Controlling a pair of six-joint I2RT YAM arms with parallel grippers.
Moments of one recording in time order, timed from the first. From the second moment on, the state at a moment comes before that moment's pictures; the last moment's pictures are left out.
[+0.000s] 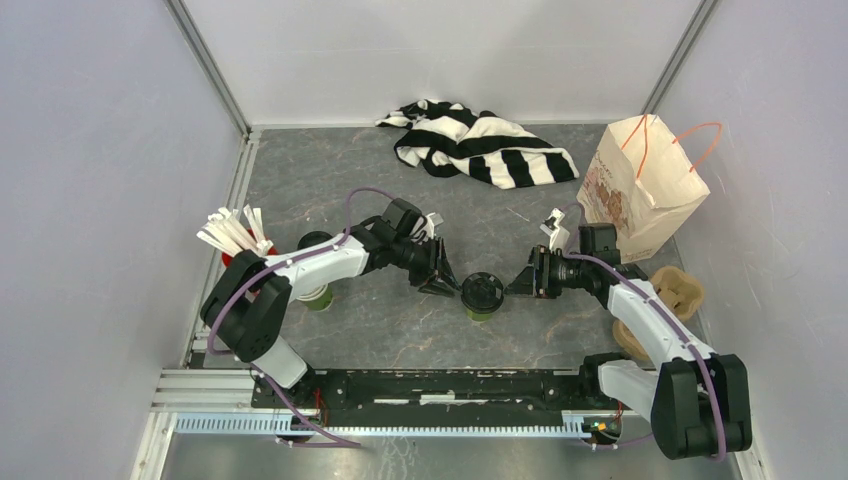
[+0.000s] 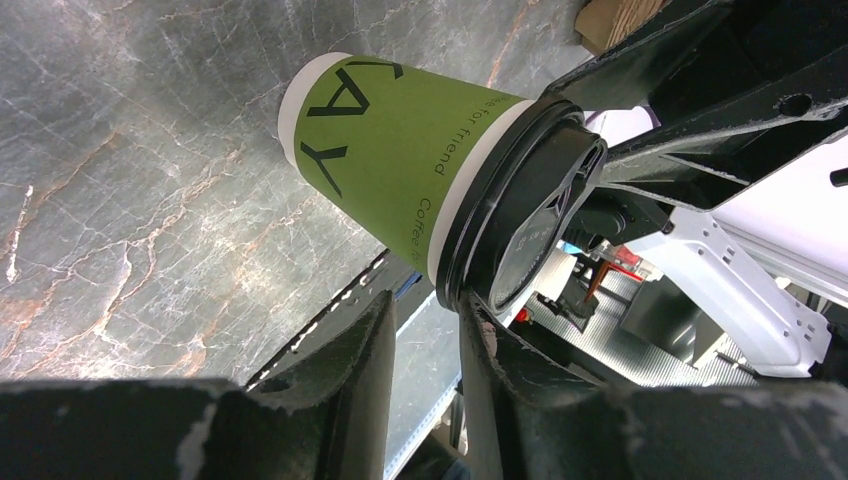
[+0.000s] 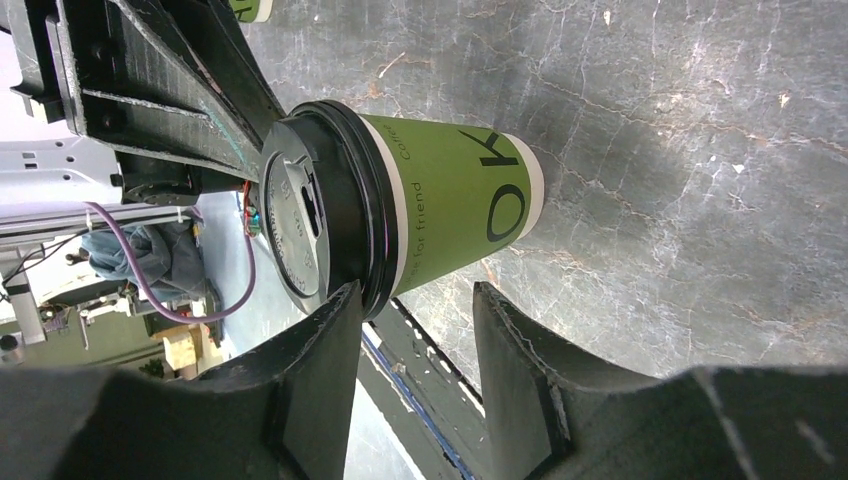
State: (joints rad) left arm -0.70 1.59 0.95 -0.26 0.68 -0.87; right arm 0.12 1.07 0.54 -0.40 -0.88 0.31
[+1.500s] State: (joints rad) left arm -0.75 1.71 1.24 -0.63 0.49 -0.73; right arm 0.12 1.07 0.58 -0.45 -0.77 0.32
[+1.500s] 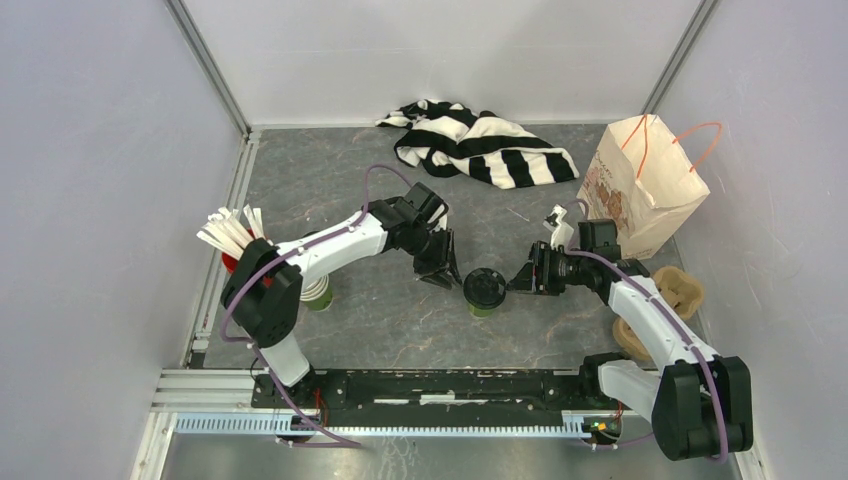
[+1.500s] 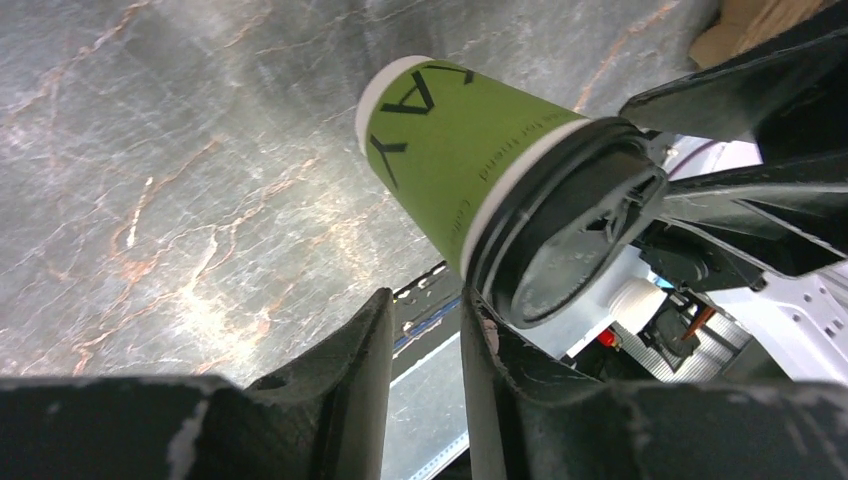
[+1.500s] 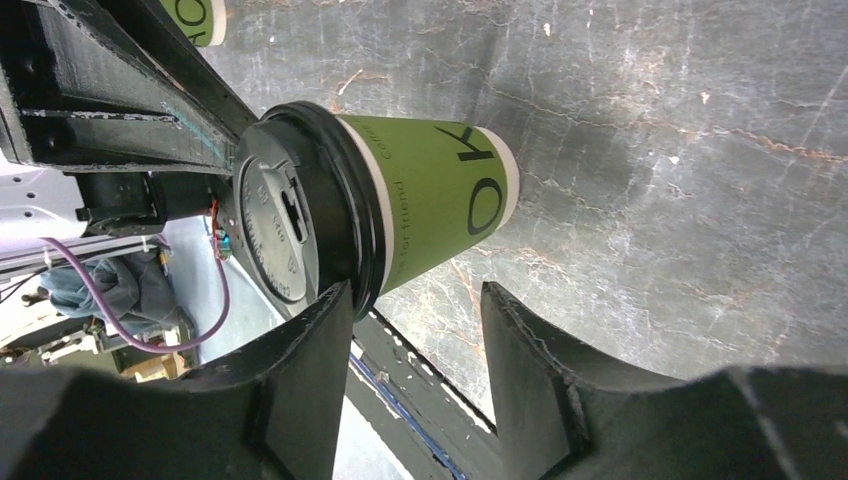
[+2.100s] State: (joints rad) left arm -0.75 1.66 1.25 -0.68 0.42 -0.69; right arm 0.12 1.06 0.71 -0.62 -0.69 0.24
